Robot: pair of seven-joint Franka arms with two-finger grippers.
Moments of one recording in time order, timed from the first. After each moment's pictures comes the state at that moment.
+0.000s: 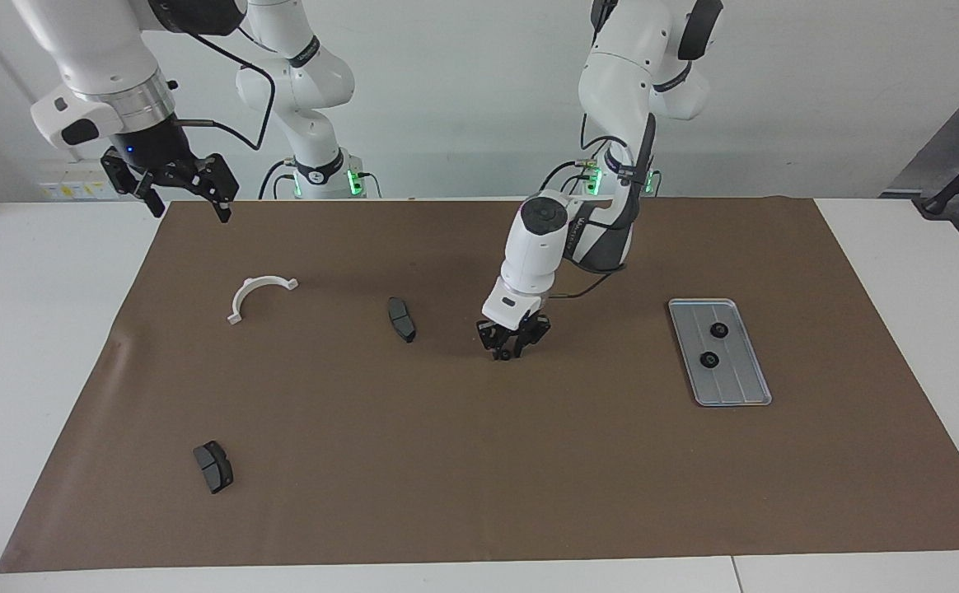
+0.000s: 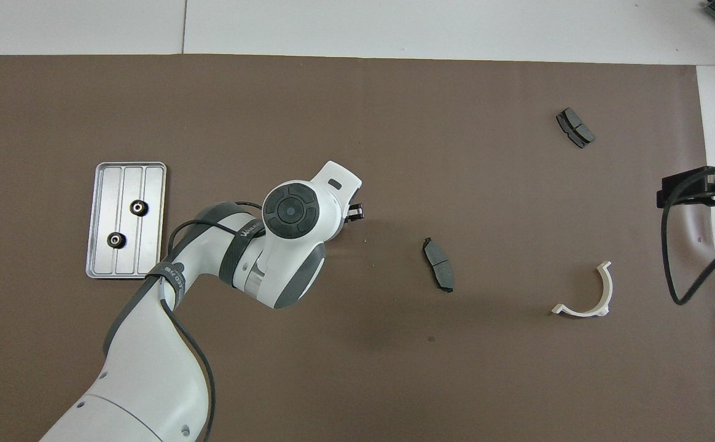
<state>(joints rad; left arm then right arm) -0.62 0.44 -0.01 -1.86 -0.05 2.48 -0.72 0.09 -0.04 -0.10 -1.57 -0.04 1.55 0.09</state>
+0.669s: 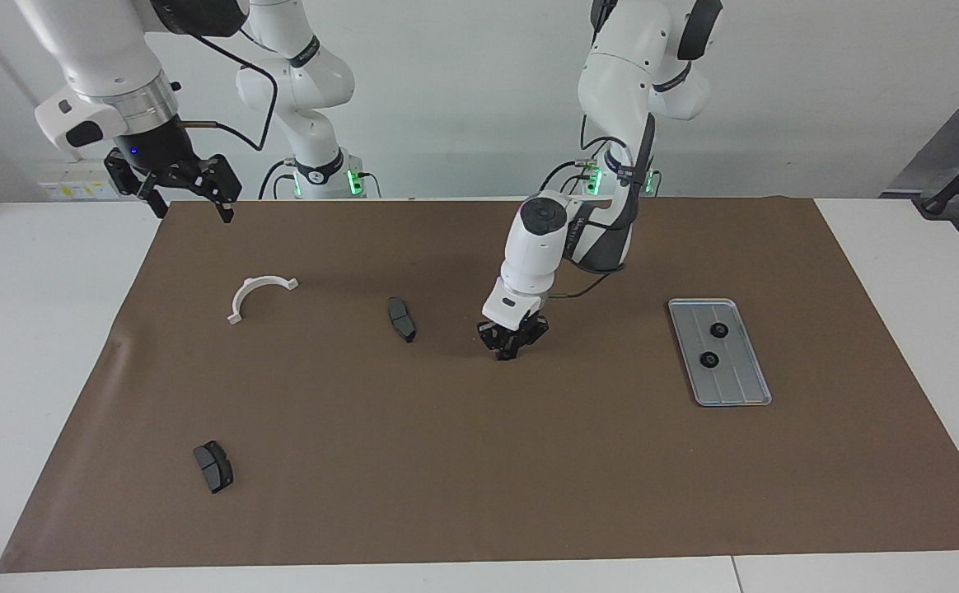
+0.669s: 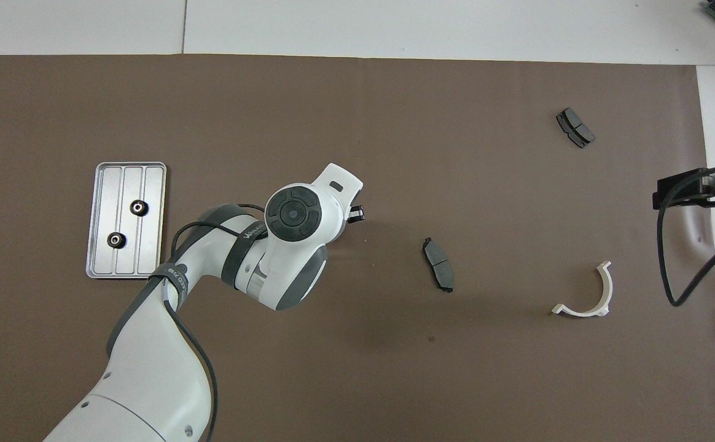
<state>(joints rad) -0.62 0.44 -0.01 -1.86 -0.05 2.49 -0.72 0.09 -0.04 -0.10 -1.58 -0.04 1.55 0.09</state>
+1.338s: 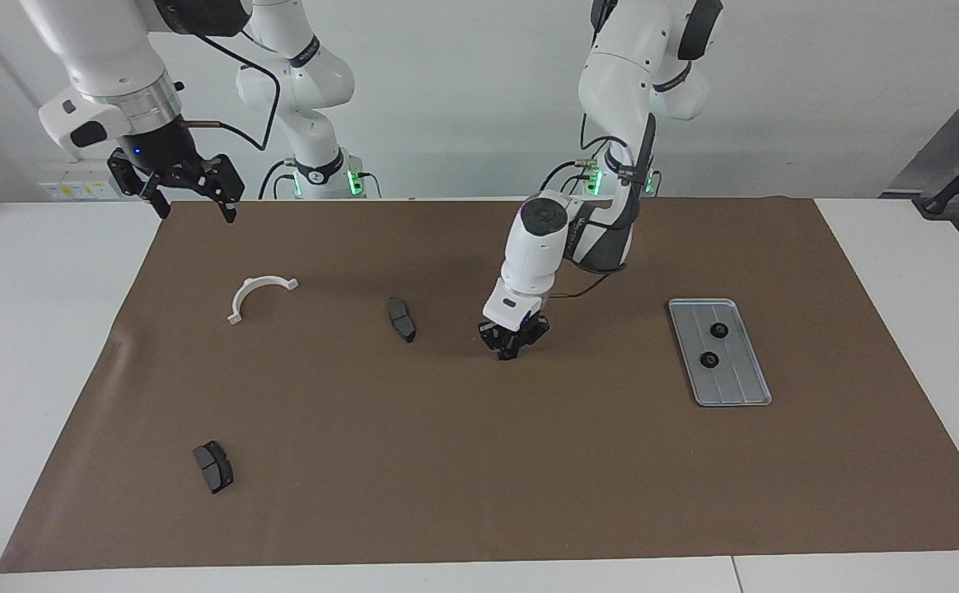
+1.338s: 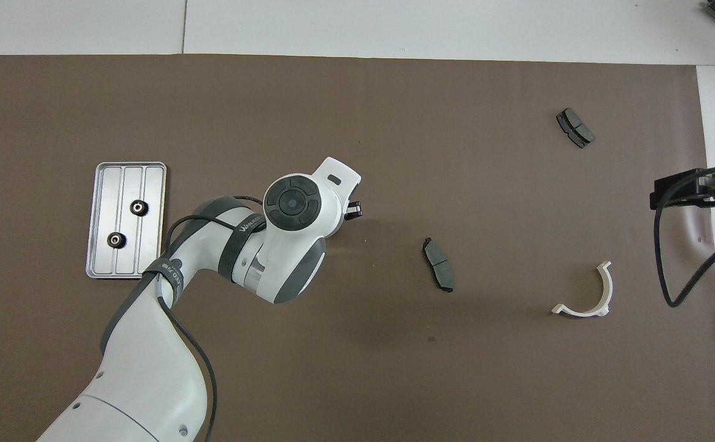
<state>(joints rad) -0.61 0.44 0.01 -1.79 -0.05 2.38 -0.72 0.10 -0.04 -0.10 -1.58 -0.04 1.55 0.09</state>
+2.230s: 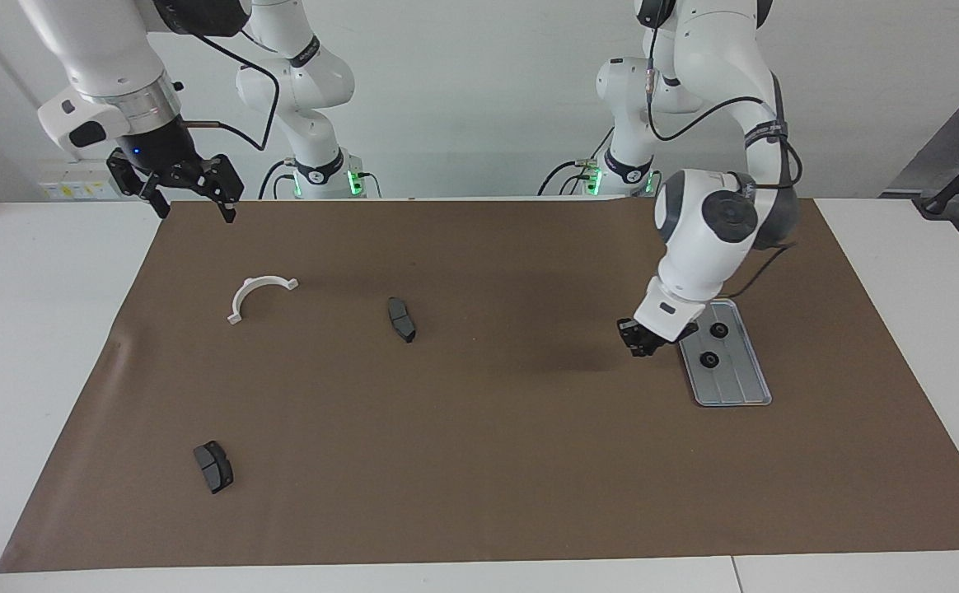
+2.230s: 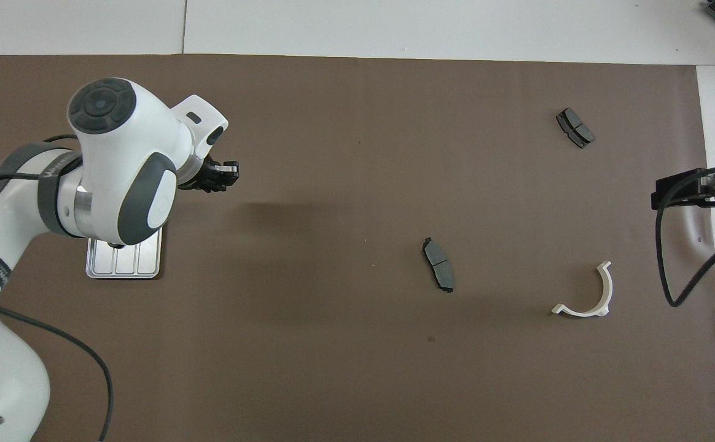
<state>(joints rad) -0.17 0.30 0.02 -1.79 -0.05 2.06 -0.02 0.10 -0.04 -0.10 -1.58 -0.04 1.55 0.09</state>
